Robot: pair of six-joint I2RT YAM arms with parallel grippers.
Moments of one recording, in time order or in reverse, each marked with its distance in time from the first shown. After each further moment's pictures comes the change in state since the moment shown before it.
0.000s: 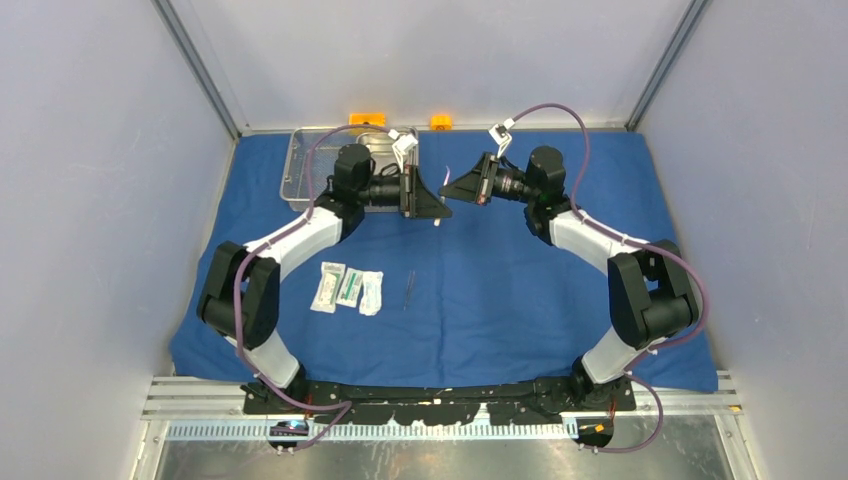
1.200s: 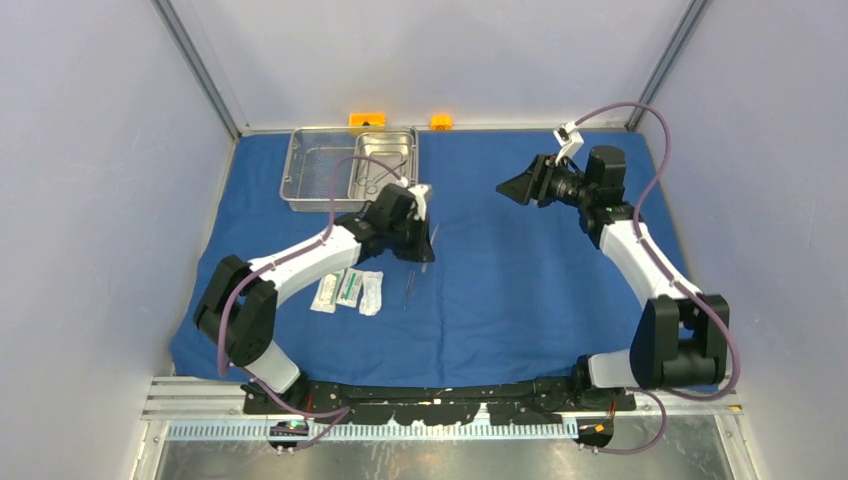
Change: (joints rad) left arm -0.180 -0.080 -0.027 -0.641 -0.776 0.222; right arm -0.275 -0.210 -0.028 -0.504 0.114 -0.480
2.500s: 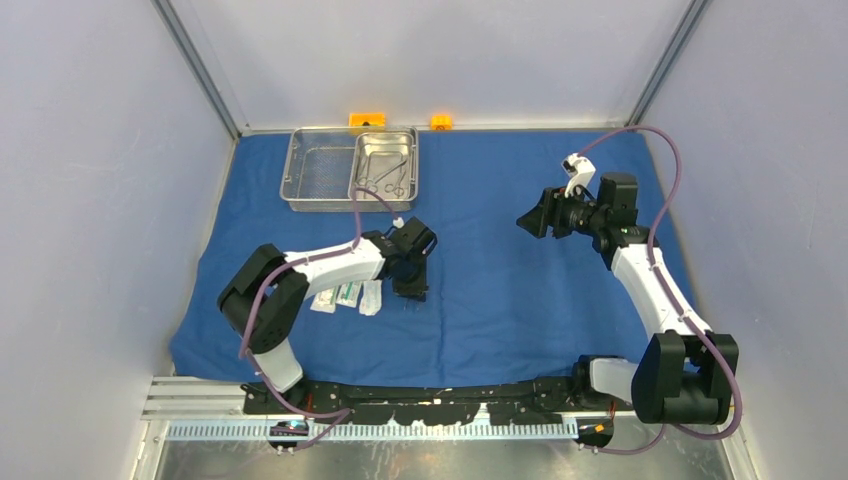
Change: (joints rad) left arm -0.169 0.125 -0.066 -0.208 -0.213 -0.304; right arm -0.088 -0.206 -0.134 -0.349 0.134 -0.382
